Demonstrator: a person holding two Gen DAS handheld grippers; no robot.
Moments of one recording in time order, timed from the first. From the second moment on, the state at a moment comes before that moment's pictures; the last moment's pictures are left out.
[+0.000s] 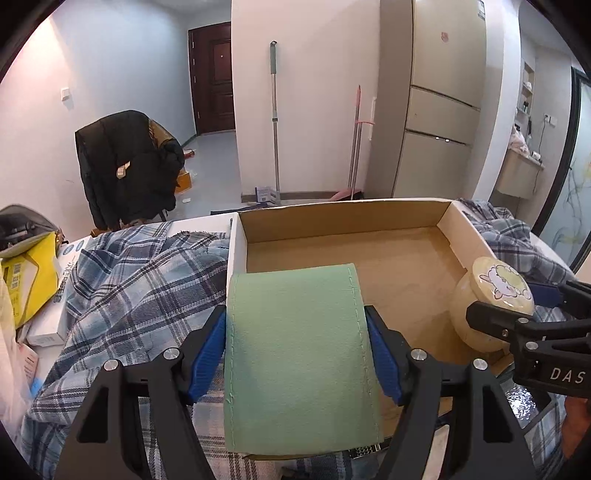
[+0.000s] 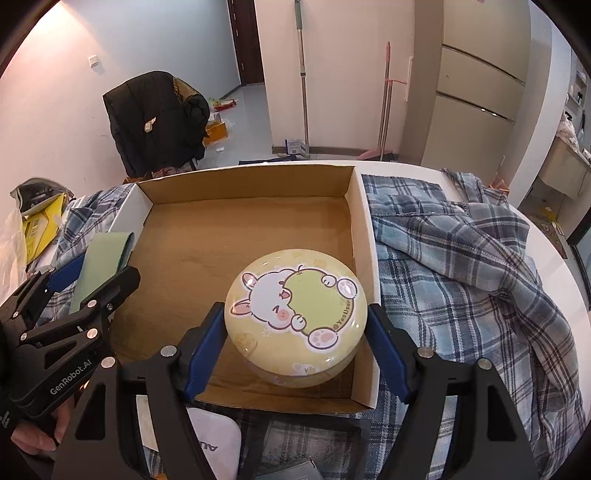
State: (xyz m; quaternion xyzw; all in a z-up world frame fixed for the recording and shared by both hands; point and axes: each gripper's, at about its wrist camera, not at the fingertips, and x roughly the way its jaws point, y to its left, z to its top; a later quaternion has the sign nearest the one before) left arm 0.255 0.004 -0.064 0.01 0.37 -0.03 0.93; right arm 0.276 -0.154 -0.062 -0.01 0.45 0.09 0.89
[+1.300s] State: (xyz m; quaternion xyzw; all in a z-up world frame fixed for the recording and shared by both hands) left arm 0.085 0.038 0.080 -0.07 0.15 -0.08 0.98; right arm 0.141 -0.177 0.063 0.02 0.29 0.10 0.95
